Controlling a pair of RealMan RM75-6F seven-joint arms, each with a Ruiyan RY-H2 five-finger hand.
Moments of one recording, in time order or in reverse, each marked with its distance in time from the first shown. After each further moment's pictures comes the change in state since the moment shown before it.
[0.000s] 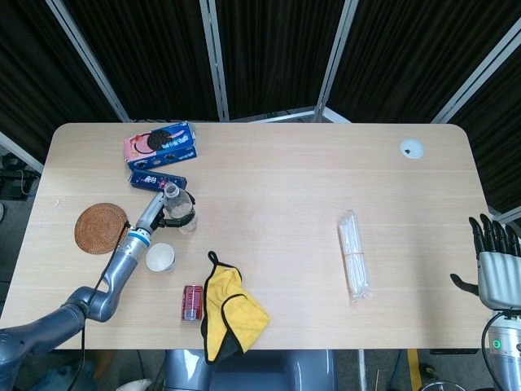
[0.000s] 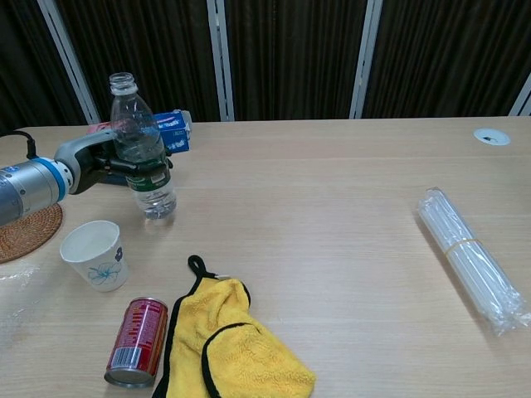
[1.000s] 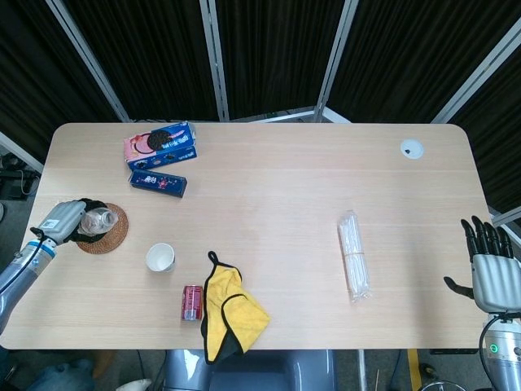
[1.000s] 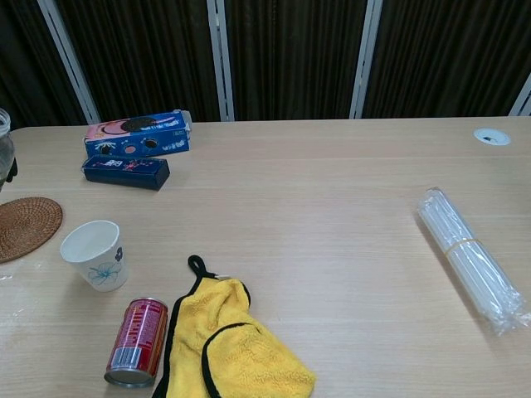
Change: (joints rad) left arm 0.159 0.449 0.248 -0.139 0.182 0.106 0.387; right arm -0.005 0.024 -0.019 -0.056 -0.028 0.012 0.003
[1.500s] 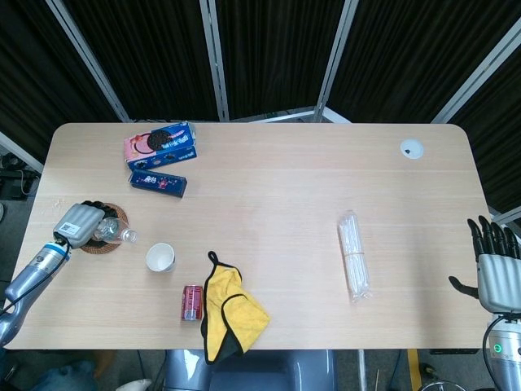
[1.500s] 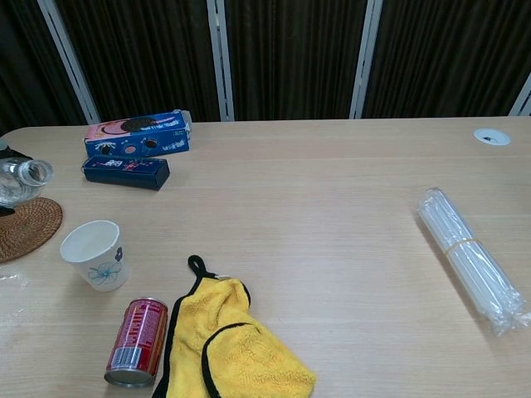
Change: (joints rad) left arm -0.024 -0.087 0.005 0.042 0.004 0.012 0.371; right arm -0.001 0.001 0.009 0.007 0.024 0.000 -0.004
